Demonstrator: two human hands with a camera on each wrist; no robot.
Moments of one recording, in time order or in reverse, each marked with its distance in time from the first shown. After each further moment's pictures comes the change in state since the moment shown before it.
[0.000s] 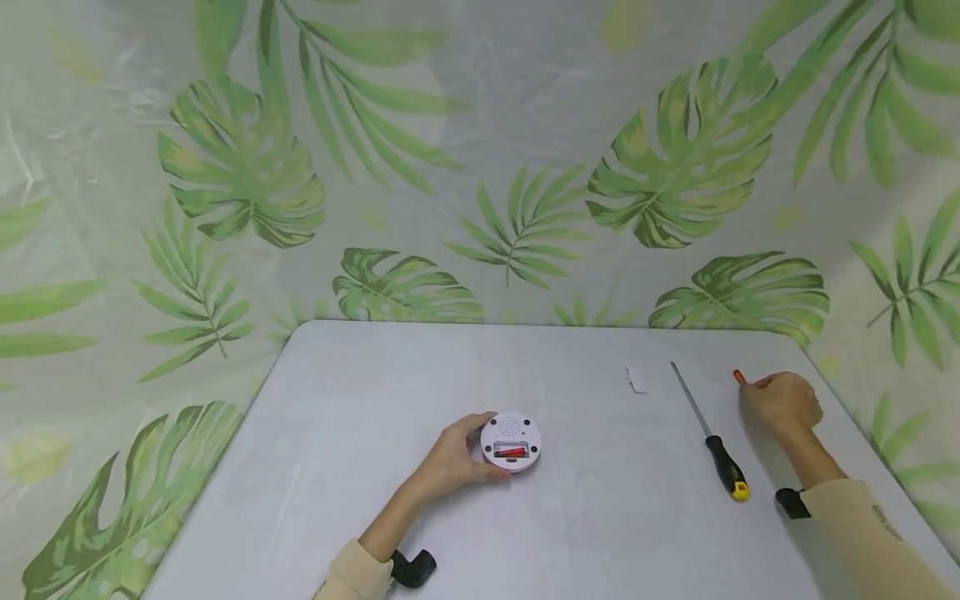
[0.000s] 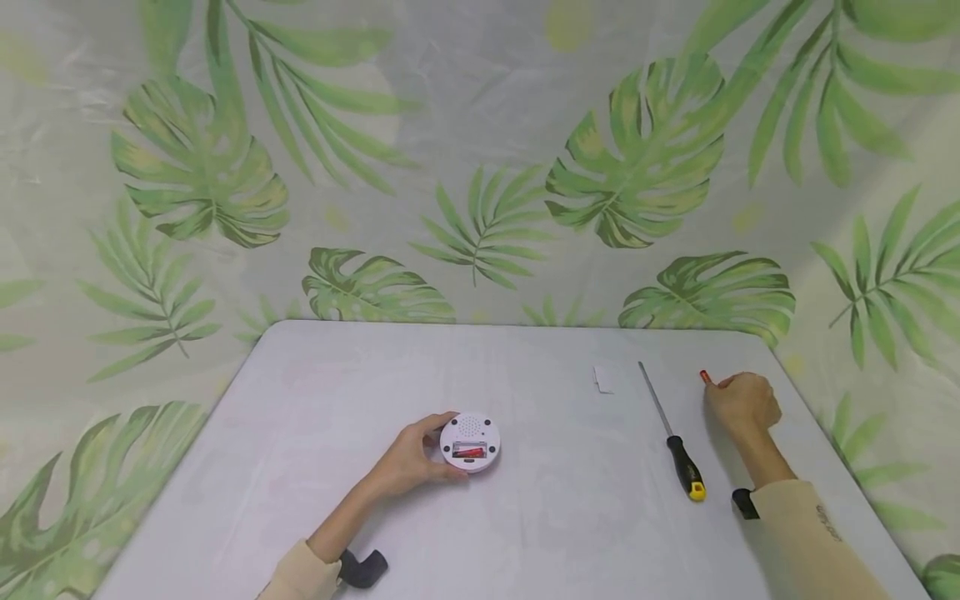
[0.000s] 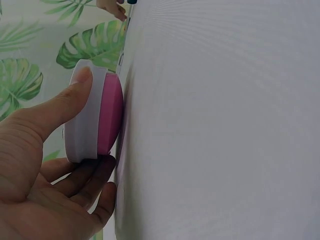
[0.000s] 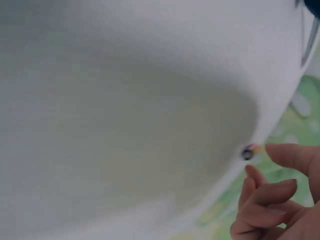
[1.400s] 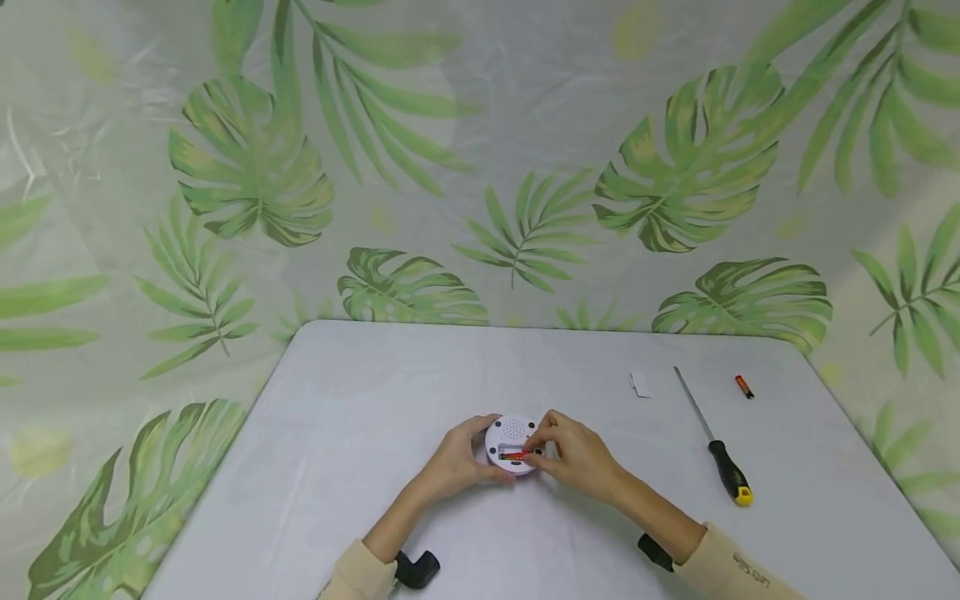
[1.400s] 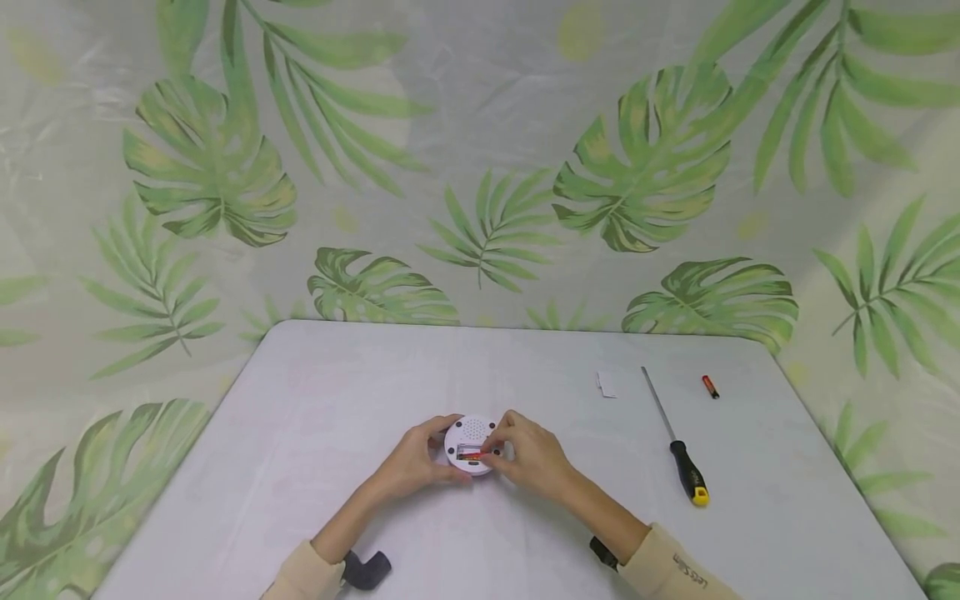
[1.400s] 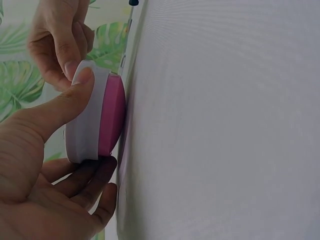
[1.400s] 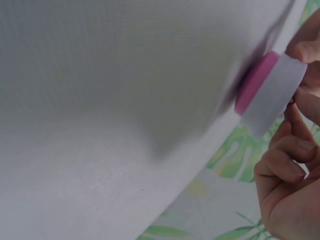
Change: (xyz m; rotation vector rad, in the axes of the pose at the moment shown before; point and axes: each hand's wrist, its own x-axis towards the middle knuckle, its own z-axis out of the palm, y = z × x) left_hand -0.001 0.000 0.000 0.036 -0.002 0.022; right_hand -0.191 -0.216 0.082 0.268 -0.339 -0.871
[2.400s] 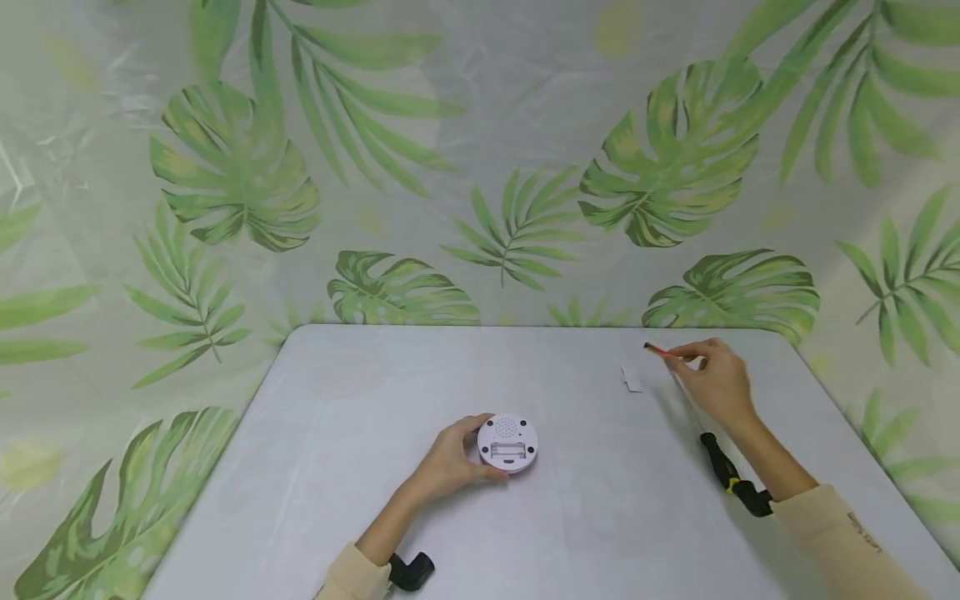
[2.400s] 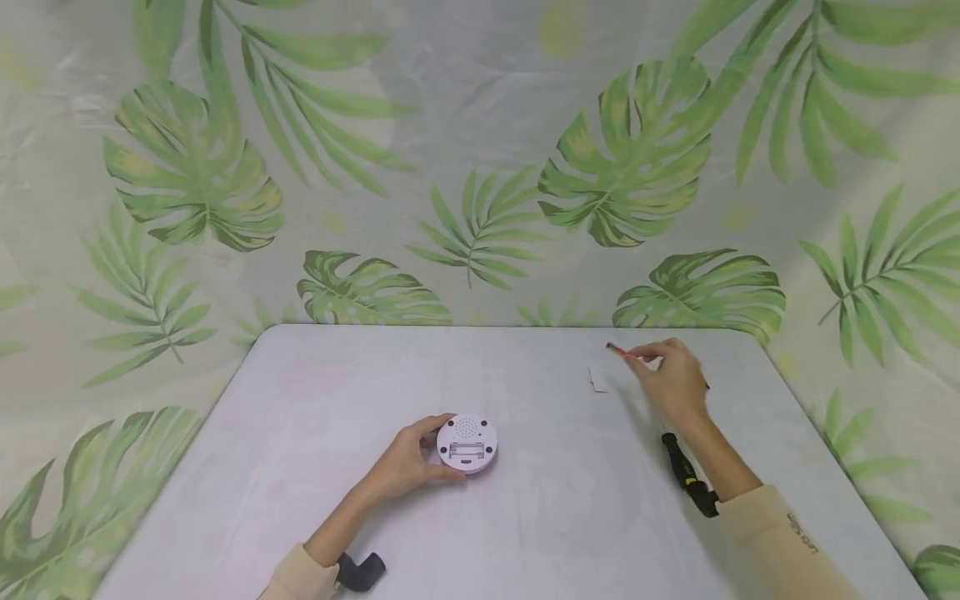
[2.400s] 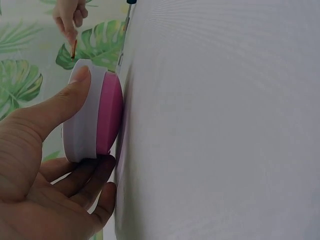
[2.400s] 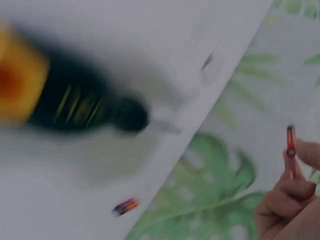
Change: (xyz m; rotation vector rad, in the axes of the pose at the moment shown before) left_hand -0.001 -0.001 0.003 -0.014 0.013 -0.012; right_hand -0.026 0.128 -0.143 -0.155 0.513 0.330
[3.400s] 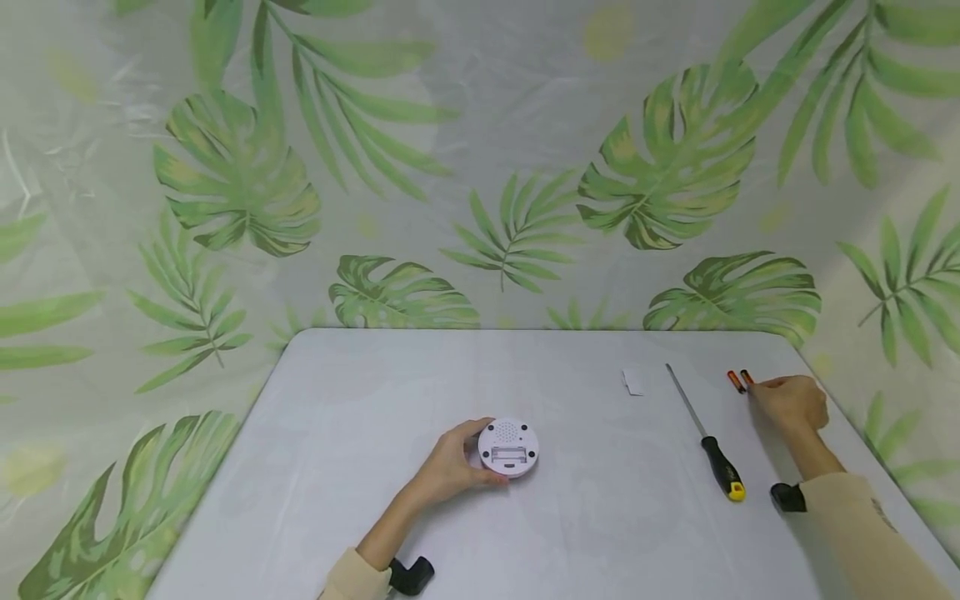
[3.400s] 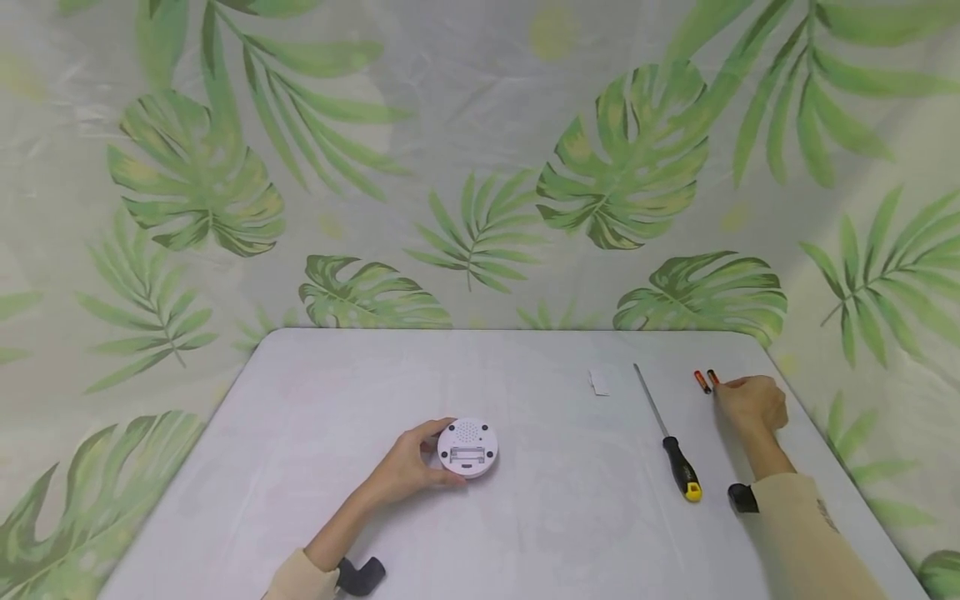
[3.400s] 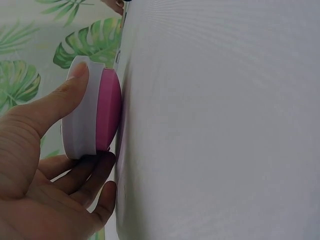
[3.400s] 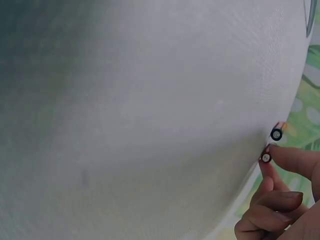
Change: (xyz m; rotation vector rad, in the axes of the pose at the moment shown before) left_hand -0.002 0.003 0.000 0.014 -0.004 0.017; right_hand 0.006 0.139 -0.029 -0.169 -0.092 0.650
